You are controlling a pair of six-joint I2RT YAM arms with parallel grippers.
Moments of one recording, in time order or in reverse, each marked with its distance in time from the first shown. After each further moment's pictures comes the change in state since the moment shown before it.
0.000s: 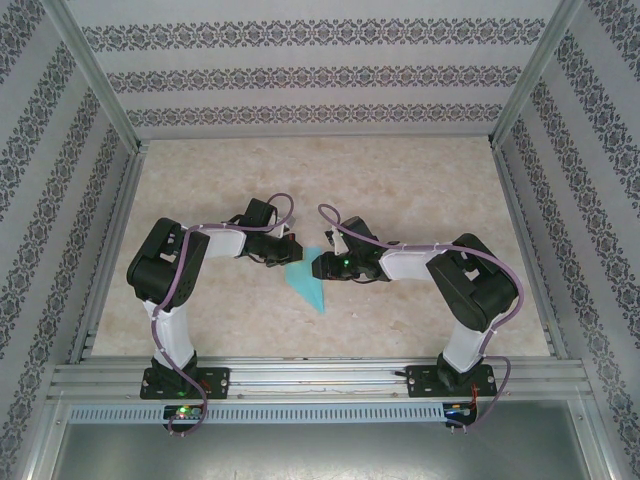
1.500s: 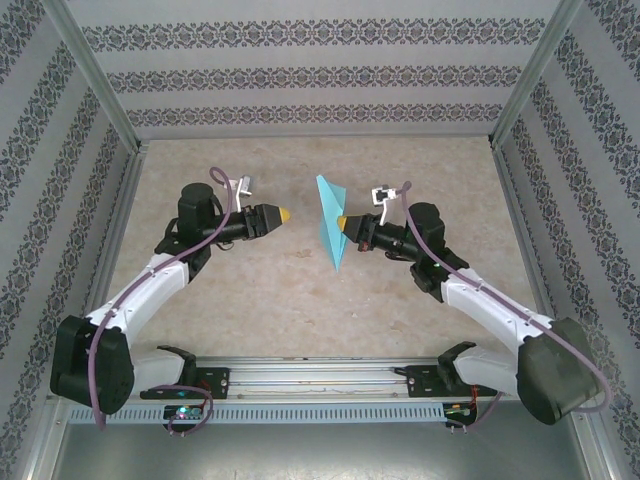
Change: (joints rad) left arm 0.119 -0.684 -0.202 0.275 0.238 -0.284; right arm -0.168 -0.620 -0.180 0.331 -0.145 0.040
